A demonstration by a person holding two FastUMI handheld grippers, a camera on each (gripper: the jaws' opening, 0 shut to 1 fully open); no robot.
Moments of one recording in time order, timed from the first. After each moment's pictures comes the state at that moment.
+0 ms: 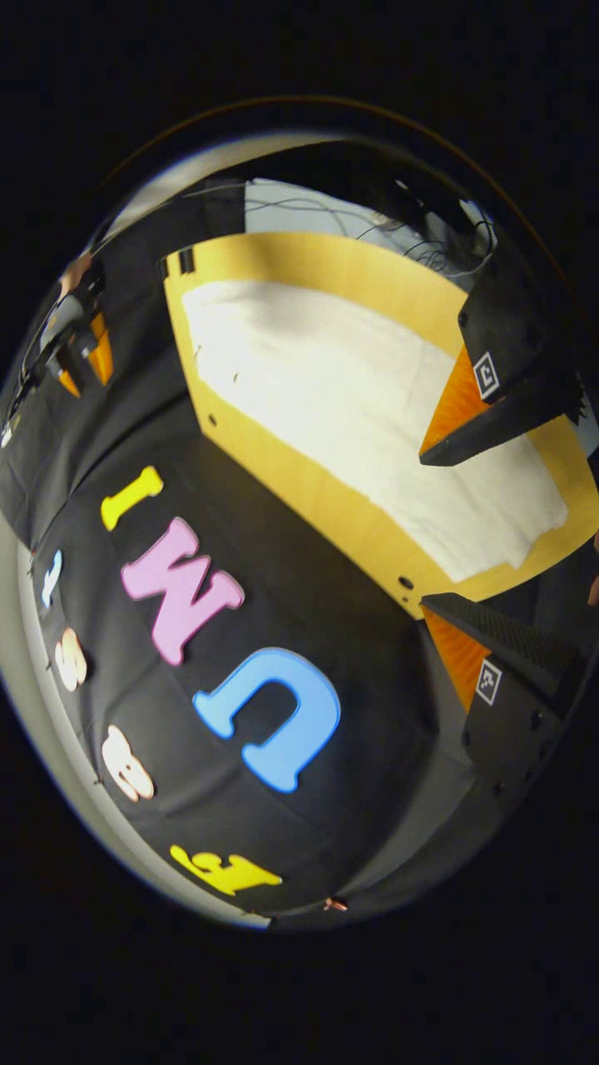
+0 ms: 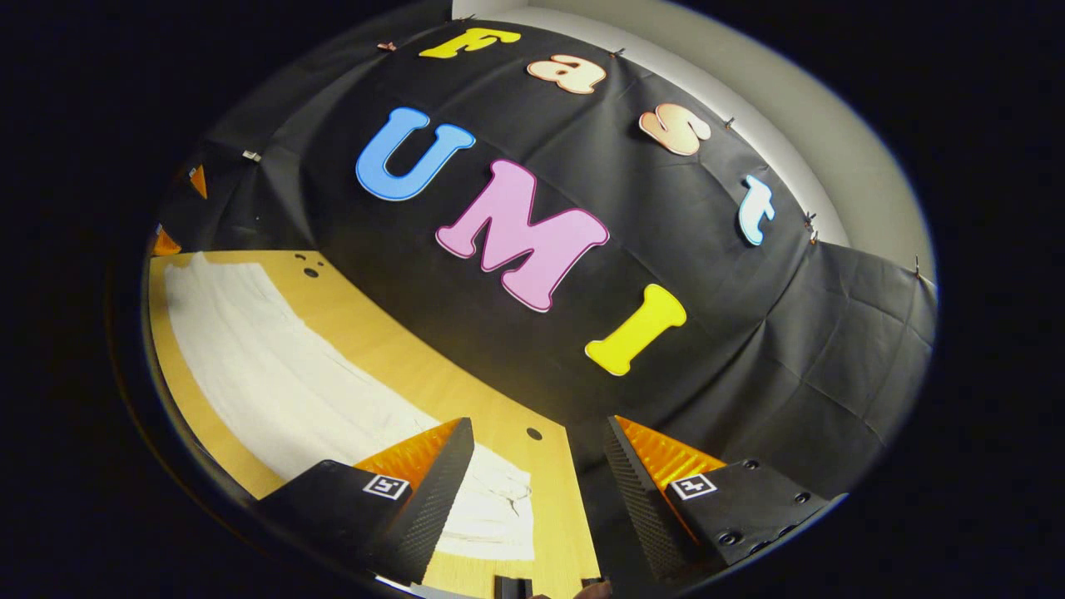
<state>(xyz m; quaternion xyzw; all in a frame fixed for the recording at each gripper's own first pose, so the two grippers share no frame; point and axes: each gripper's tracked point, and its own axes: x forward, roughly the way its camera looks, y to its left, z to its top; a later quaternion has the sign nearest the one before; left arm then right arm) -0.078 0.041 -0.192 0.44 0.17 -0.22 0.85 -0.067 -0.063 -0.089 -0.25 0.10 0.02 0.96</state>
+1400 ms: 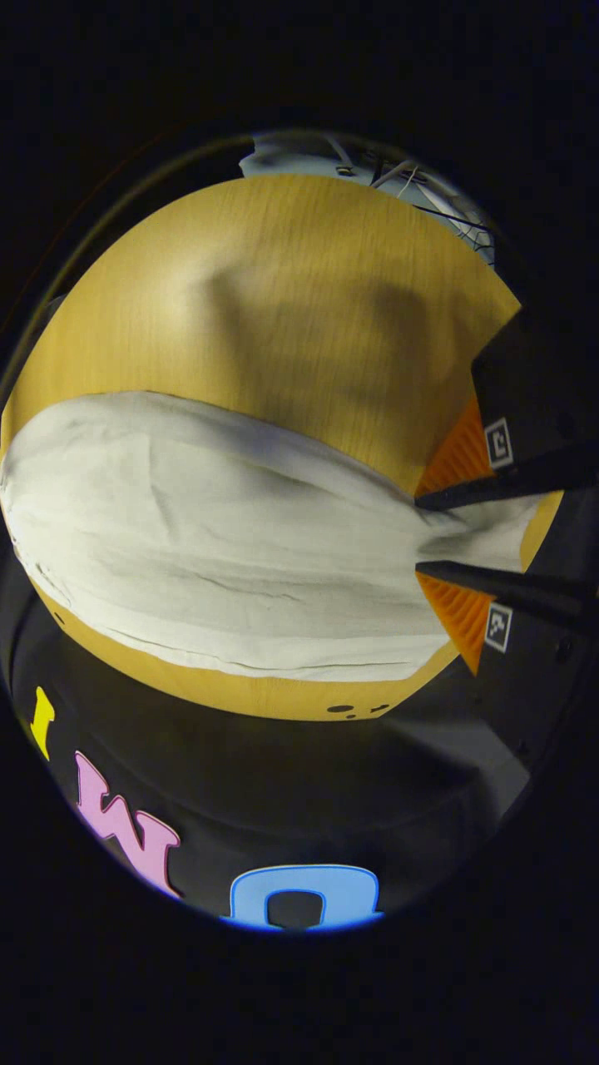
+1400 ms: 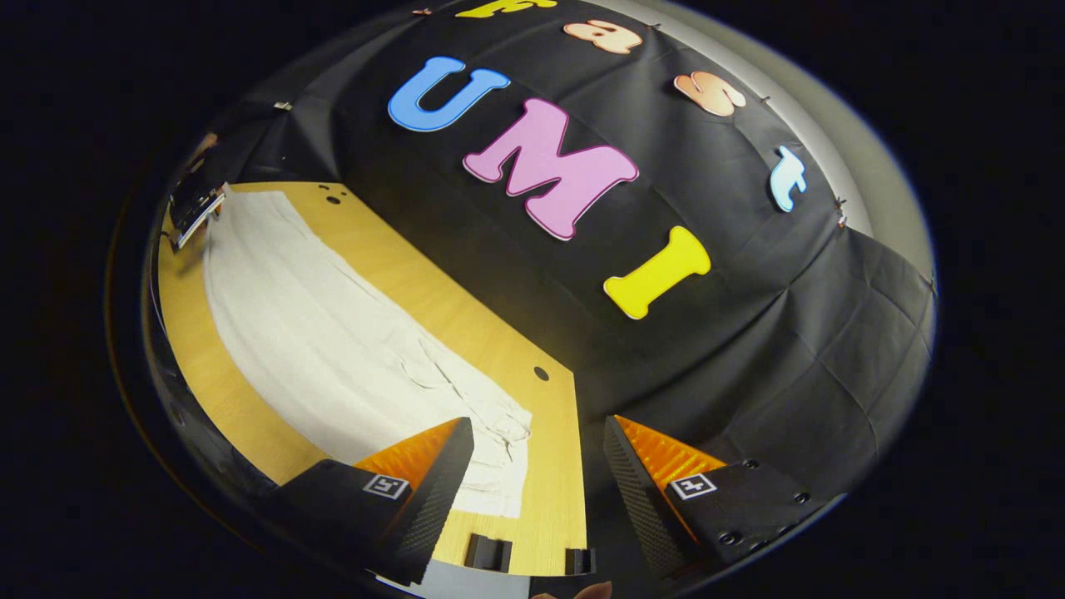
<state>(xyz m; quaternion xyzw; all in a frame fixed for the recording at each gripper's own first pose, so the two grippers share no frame) -0.002 0.127 -0.374 0.64 0.39 -0.27 0.61 -0.079 -0.102 -0.186 -0.29 0.20 0.04 0.93</state>
